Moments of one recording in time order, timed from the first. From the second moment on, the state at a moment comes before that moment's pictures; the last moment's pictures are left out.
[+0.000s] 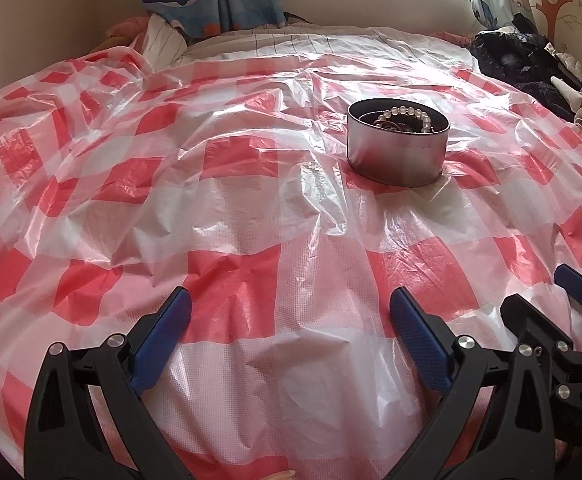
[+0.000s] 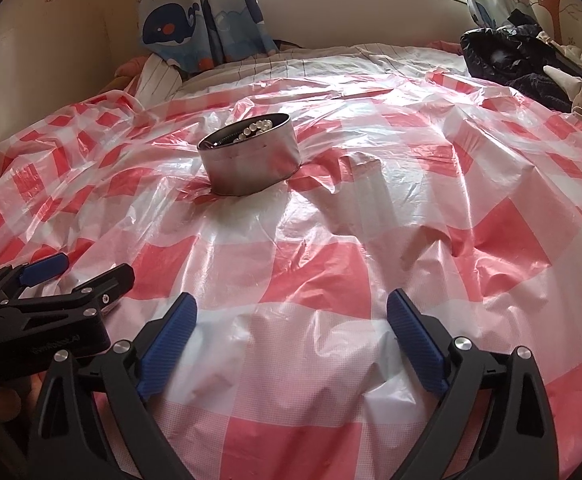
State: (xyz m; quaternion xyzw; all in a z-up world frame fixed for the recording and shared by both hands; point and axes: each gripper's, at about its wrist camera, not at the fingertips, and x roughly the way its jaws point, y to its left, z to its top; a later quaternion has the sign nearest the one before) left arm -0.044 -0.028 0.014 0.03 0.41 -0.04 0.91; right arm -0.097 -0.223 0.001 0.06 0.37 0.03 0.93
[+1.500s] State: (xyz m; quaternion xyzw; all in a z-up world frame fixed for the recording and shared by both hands) left arm -0.027 -0.015 0.005 0.02 0.44 -0.03 0.90; right arm -0.097 -0.241 0.002 0.03 0.36 -0.07 0.93
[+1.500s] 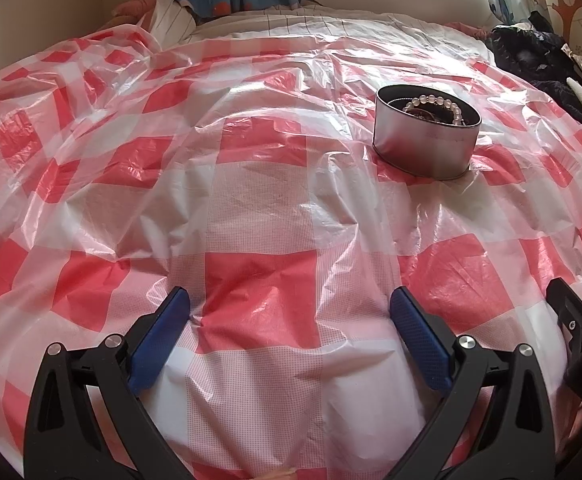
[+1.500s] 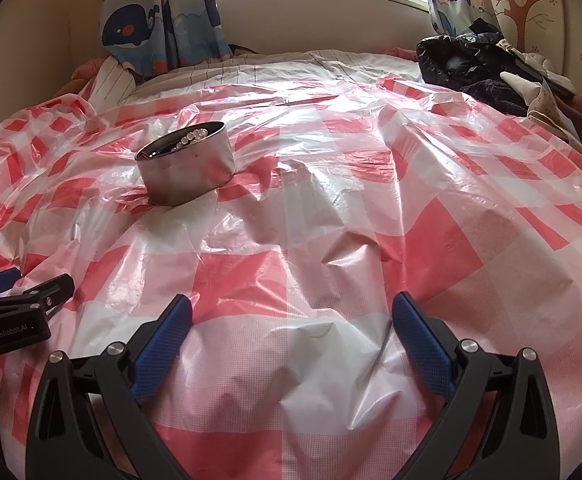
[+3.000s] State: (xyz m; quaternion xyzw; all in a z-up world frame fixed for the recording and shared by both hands) left arm -0.027 -0.016 0.004 0.02 0.44 -0.02 0.90; right arm -0.096 -0.239 0.001 0.03 0.36 -0.07 0.93
